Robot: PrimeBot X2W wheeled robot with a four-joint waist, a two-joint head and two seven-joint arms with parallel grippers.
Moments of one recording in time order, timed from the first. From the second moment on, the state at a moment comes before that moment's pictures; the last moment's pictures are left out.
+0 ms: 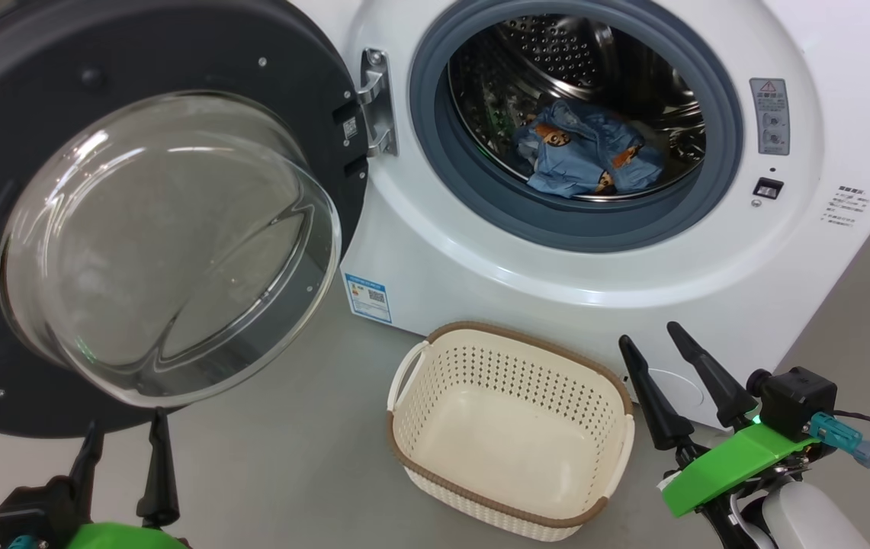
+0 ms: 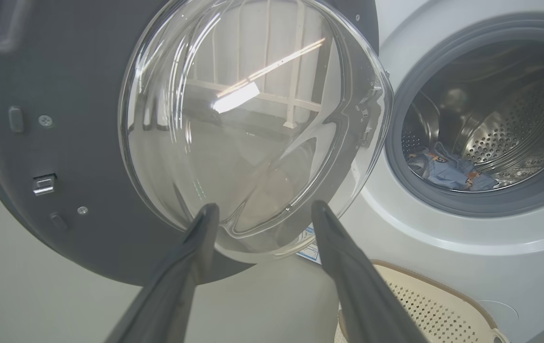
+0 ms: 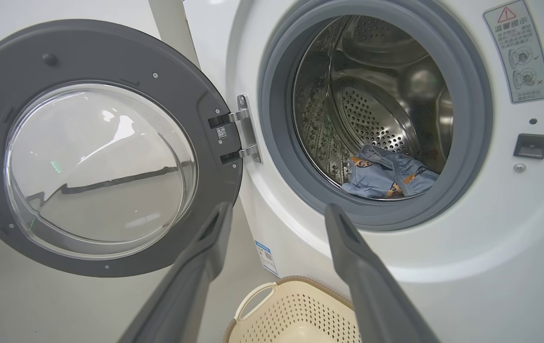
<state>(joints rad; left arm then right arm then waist) -0.03 0.17 -0.06 0.19 -0.38 0.04 -0.25 -0.22 -0.23 0.25 0.29 0.47 0.13 -0.26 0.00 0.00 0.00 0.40</state>
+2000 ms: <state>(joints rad) -0.74 0.61 0.55 0.86 -1.20 -0.02 0.21 -0.27 -0.32 0.30 0.30 0.48 0.13 -0.26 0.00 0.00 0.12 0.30</state>
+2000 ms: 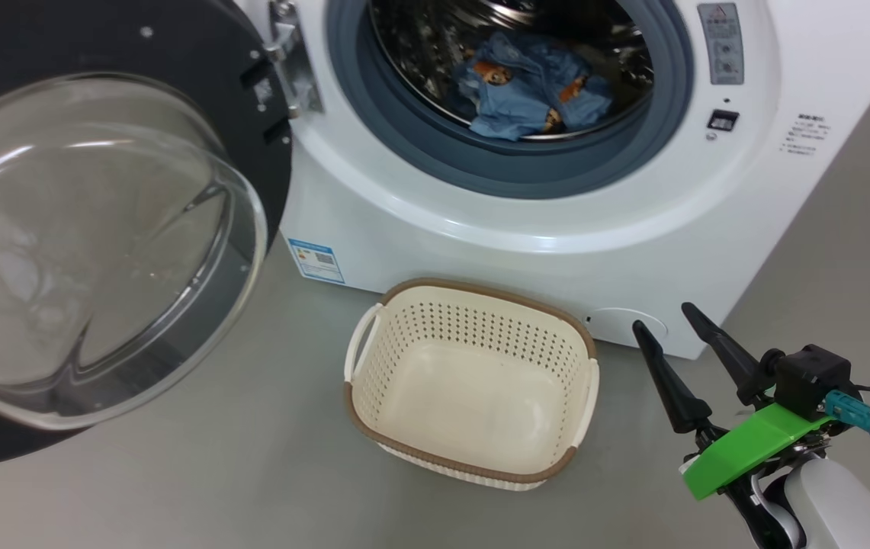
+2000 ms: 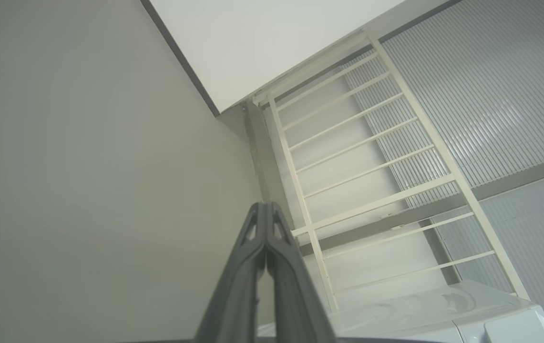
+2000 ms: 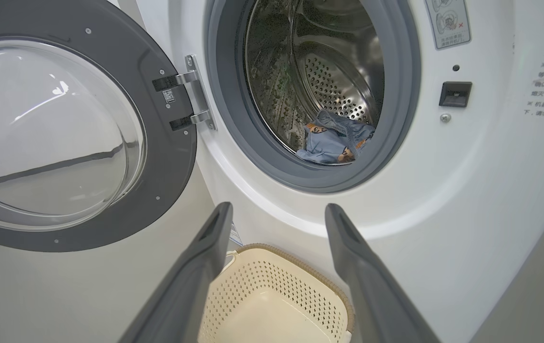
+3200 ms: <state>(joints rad) -0.71 0.65 0.44 1.00 -1.28 -0.10 0.89 -0.26 -0.28 0.28 0.31 0.48 0.13 -0.26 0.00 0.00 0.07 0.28</state>
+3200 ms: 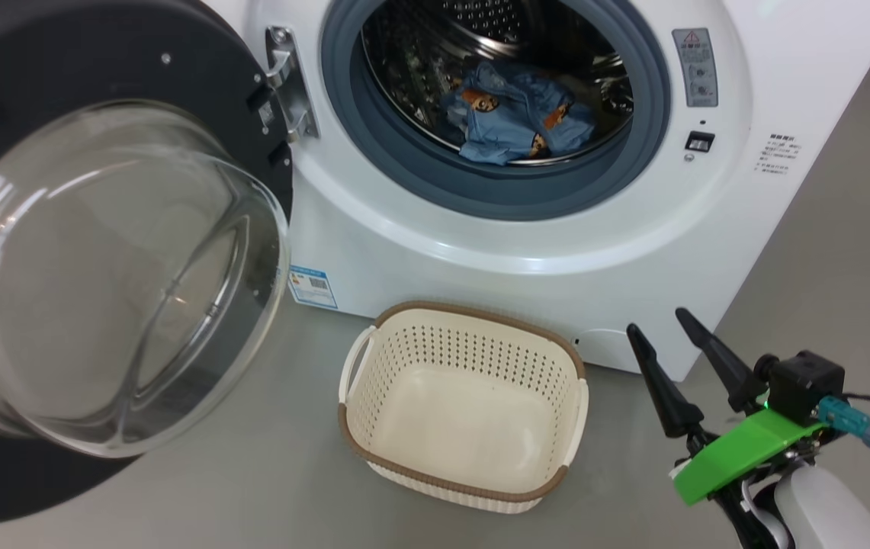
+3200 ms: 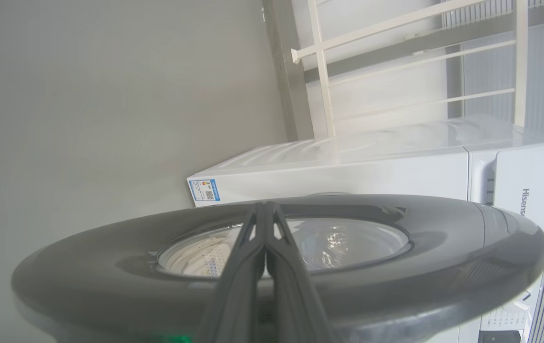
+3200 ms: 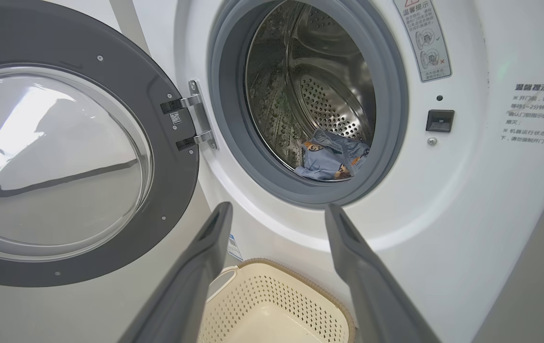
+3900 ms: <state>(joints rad) -0.33 0.40 0.38 0.15 -1.42 0.21 1.25 -0.18 -0.22 0.25 0.30 0.49 0.13 -0.26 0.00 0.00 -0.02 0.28</state>
